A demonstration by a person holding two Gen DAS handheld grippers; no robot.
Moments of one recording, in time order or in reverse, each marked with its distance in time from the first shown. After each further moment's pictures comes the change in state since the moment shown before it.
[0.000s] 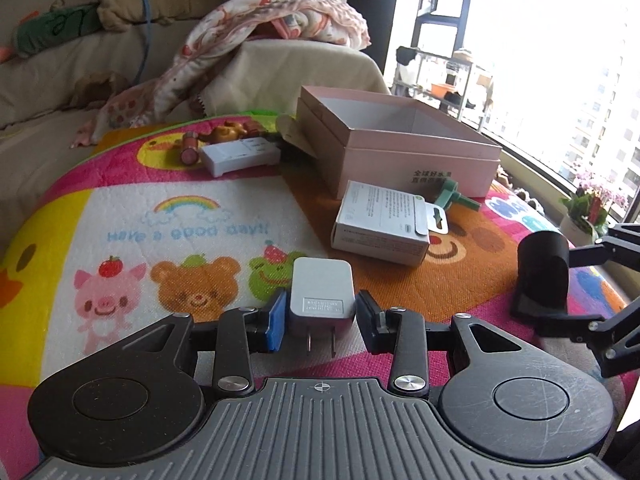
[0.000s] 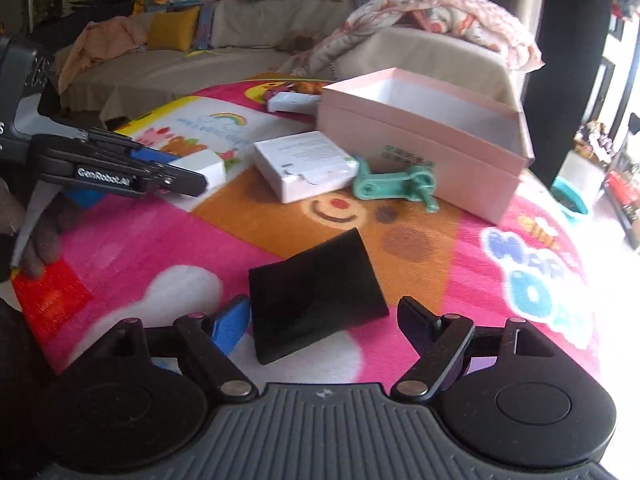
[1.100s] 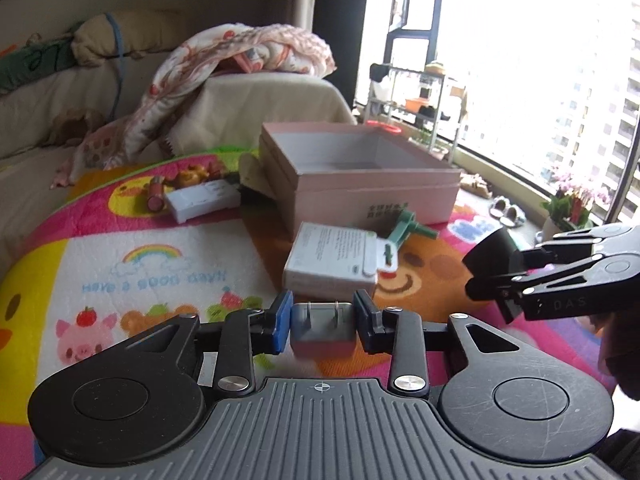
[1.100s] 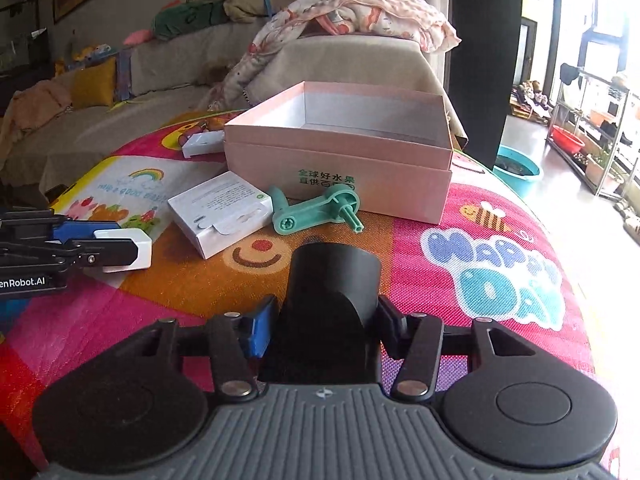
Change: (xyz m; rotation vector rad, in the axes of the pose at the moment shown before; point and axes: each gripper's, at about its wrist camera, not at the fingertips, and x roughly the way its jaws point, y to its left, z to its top) left arm -0.014 -0.024 0.023 0.064 -0.081 -0.076; right arm 0.015 -0.030 0.022 0.276 -0.039 -0.048
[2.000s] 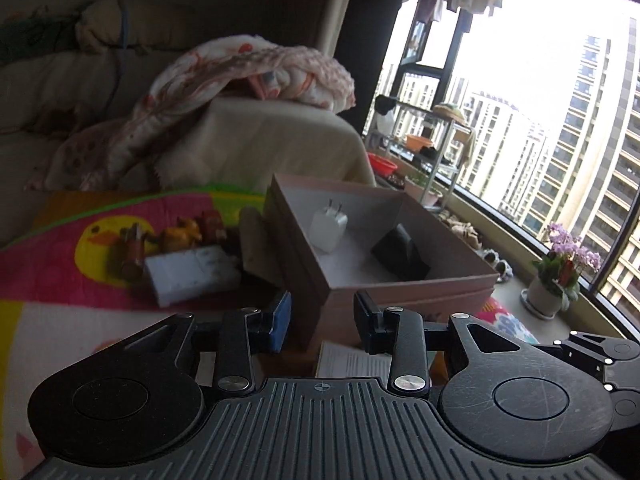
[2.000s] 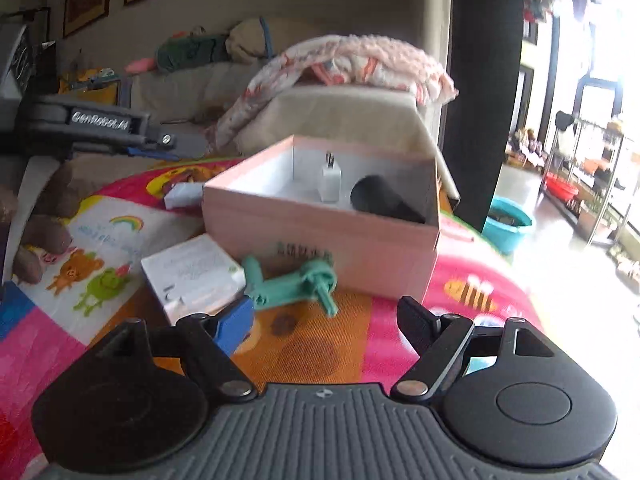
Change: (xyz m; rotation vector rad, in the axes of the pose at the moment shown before) left arm 0.076 0.048 0.053 -0.156 -0.031 -0.051; right arm 0.028 -0.013 0.019 -0.008 -0.092 -0.009
